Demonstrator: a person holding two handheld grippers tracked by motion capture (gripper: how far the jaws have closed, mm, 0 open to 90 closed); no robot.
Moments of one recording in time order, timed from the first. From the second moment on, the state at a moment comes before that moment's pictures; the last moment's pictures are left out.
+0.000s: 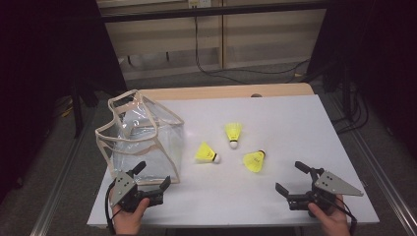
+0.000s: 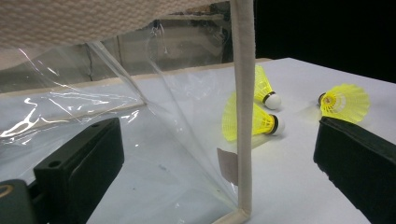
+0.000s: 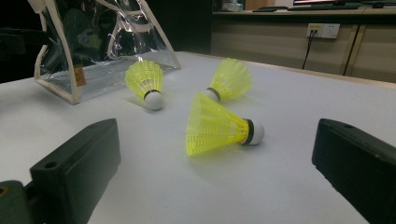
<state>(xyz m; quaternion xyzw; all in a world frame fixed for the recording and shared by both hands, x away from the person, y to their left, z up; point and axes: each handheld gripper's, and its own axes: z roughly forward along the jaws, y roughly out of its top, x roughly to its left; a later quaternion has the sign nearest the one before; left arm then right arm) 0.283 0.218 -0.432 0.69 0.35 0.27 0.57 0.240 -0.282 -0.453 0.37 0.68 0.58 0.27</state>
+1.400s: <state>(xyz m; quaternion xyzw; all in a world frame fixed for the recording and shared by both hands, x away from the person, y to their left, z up) 0.277 0.183 -0.421 0.72 0.30 0.23 0.58 0.239 -0.282 -0.453 0.36 0.68 0.58 0.27</state>
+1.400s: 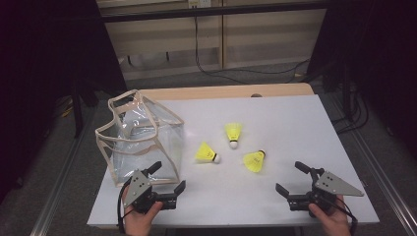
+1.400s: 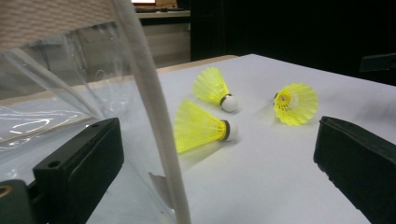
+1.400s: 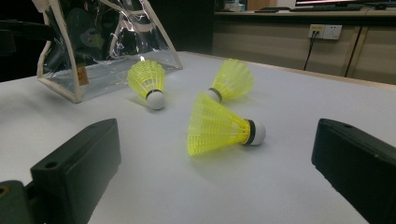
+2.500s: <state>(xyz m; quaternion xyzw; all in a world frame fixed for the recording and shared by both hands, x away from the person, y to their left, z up) 0.284 0.144 -0.421 0.74 0.28 0.16 0.60 0.238 -0.280 -0.453 0.36 0.68 0.58 0.26</state>
